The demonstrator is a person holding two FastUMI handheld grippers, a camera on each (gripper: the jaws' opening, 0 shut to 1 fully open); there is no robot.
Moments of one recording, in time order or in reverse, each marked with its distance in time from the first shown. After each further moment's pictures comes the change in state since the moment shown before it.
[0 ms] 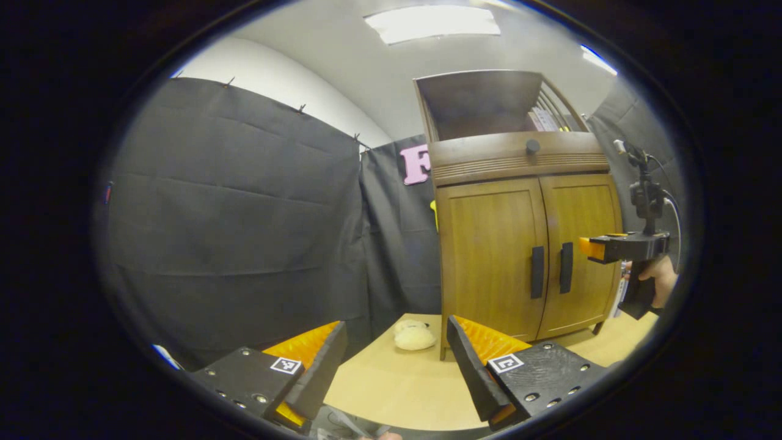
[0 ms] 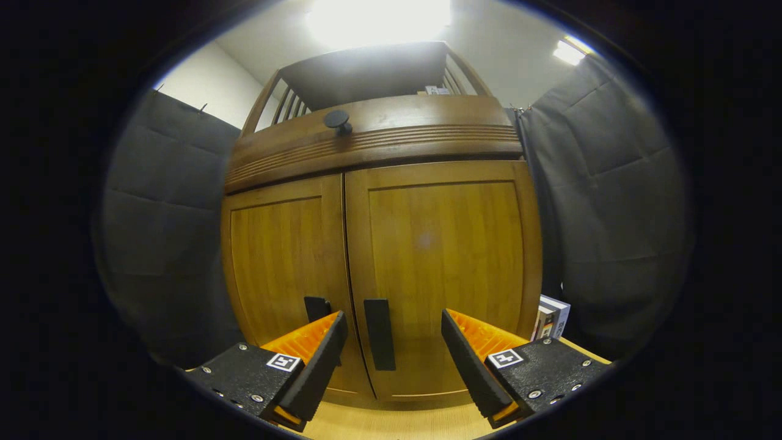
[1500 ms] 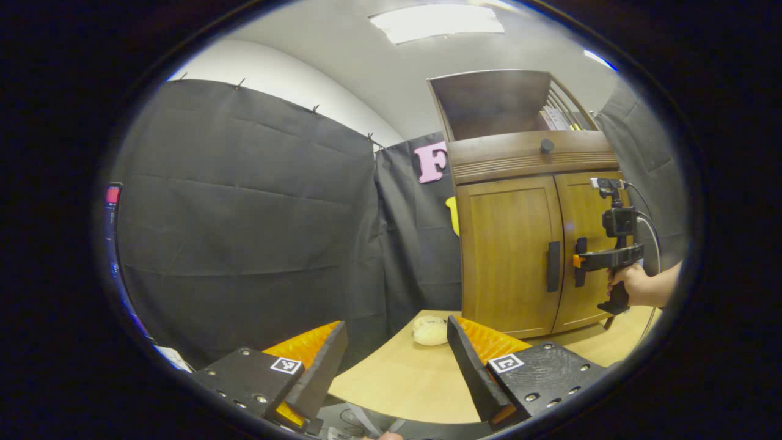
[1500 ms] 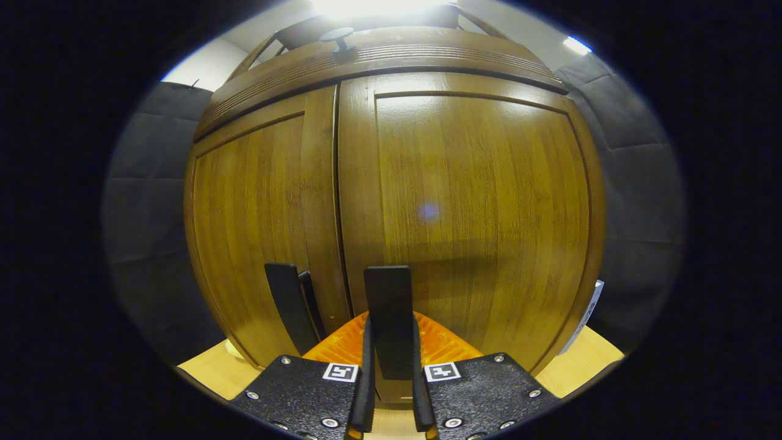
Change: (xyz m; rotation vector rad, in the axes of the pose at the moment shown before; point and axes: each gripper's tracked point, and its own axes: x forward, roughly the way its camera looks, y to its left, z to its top) left arm -0.009 0.013 0.002 0.004 0.010 0.059; right arm 0.075 0.017 -0.066 0.020 0.173 -0.002
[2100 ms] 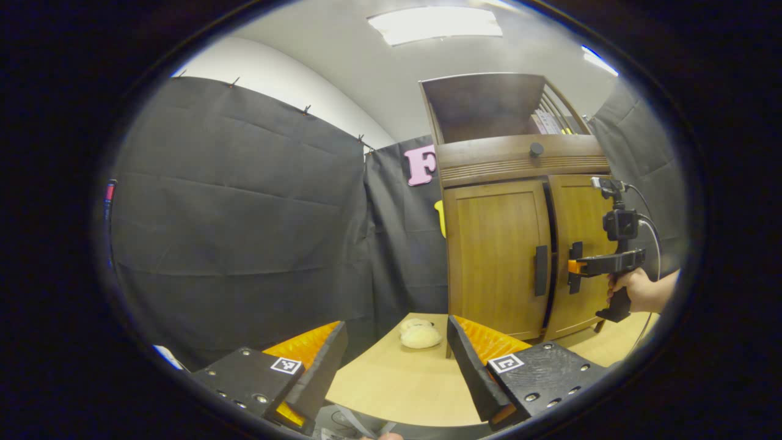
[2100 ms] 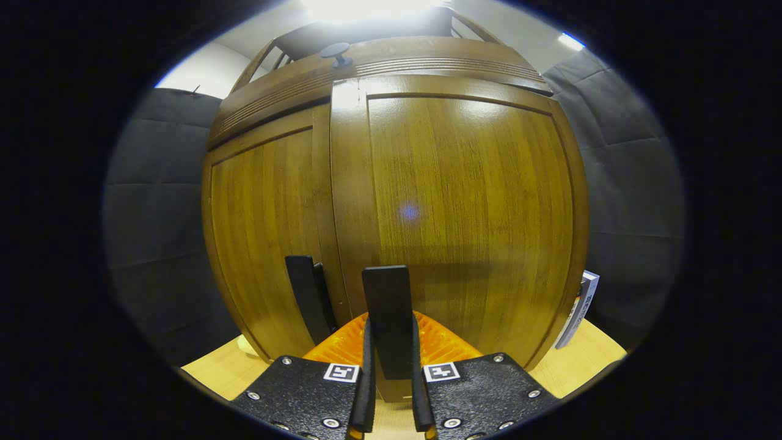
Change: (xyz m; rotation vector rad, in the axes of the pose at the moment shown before) left arm 0.002 -0.008 0.001 -0.014 -0.015 -0.067; right arm -0.039 -0.003 -0.002 -0.001 -0.004 0.027
